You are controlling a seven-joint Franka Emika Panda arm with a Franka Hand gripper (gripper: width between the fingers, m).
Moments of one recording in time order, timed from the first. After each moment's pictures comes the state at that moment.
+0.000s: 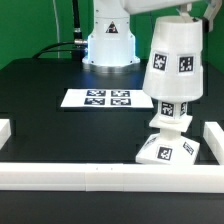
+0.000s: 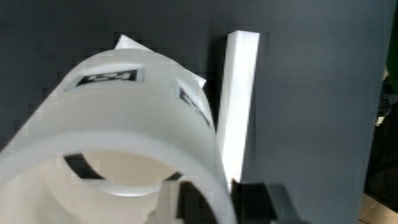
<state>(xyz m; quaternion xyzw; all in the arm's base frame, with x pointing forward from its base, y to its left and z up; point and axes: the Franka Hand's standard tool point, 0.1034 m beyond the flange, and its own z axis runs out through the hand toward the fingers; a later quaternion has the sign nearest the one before) 0.598 0.084 0.182 -0.99 -0.04 0.07 0.09</state>
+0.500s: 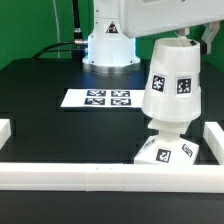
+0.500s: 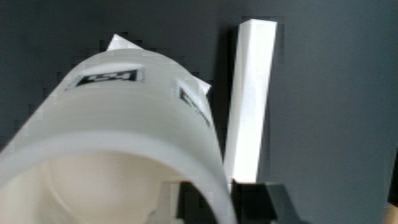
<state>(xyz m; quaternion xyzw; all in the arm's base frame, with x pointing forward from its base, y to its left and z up) 0.600 0.083 0.158 -0.99 -0.04 0.07 0.09</state>
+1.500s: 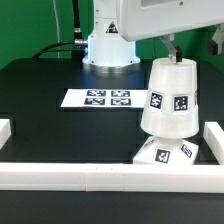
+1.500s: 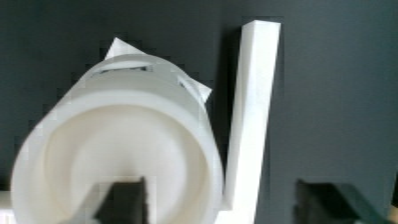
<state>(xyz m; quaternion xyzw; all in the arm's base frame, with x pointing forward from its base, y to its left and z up) 0.600 0.081 0.159 -0.99 -0.04 0.08 0.09</state>
